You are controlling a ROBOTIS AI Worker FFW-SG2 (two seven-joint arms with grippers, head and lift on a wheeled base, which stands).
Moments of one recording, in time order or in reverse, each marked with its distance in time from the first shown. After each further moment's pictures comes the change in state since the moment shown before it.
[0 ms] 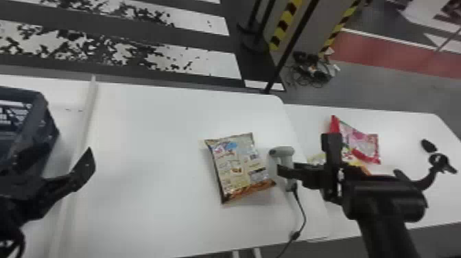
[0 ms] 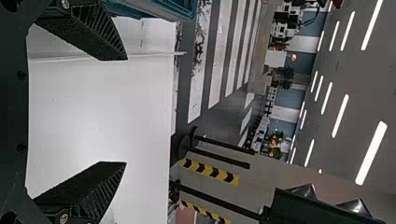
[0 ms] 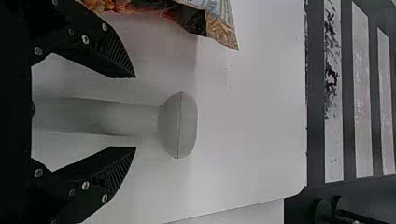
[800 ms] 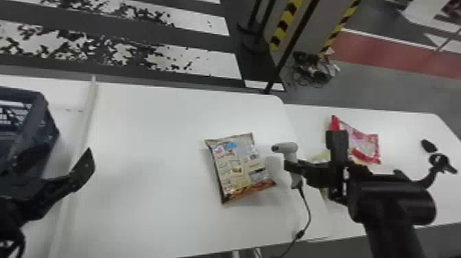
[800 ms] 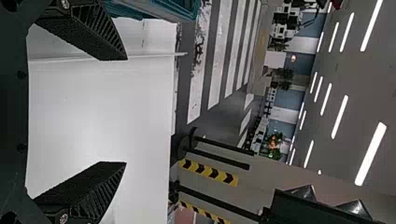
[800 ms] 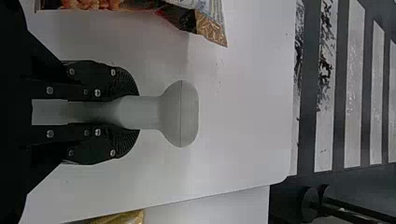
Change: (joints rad) left arm -0.002 -0.002 0.002 0.011 0.001 -0.011 0.001; right arm 0.053 0.008 -0.025 -0.134 -0.001 0.053 -0.040
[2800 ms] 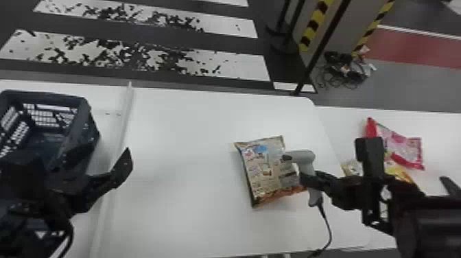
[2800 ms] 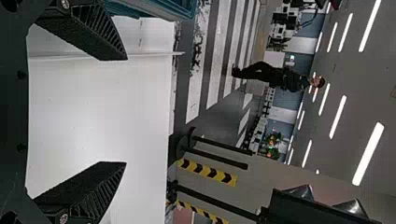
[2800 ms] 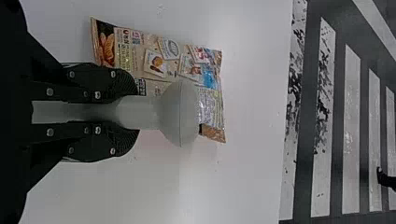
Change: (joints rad) left arm -0.011 -0.004 -0.001 0.007 0.002 0.001 -0.001; right arm 0.220 0.066 0.012 -0.482 -0.009 0.229 0.043
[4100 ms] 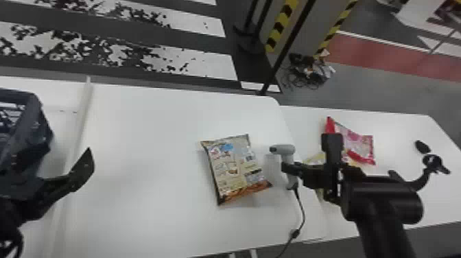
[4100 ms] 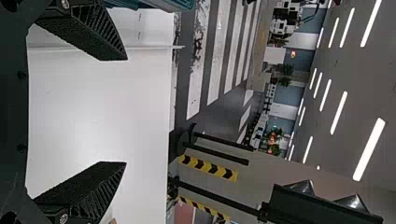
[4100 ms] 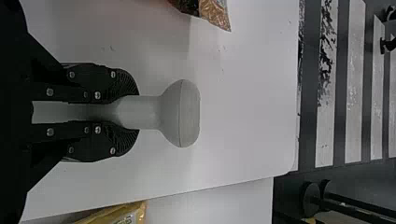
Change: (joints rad) left arm 0.000 0.004 -0.016 -0.008 -0.002 0.007 0.000; right arm -0.267 -0.075 -0.007 0.607 0.022 -0.302 -0.037
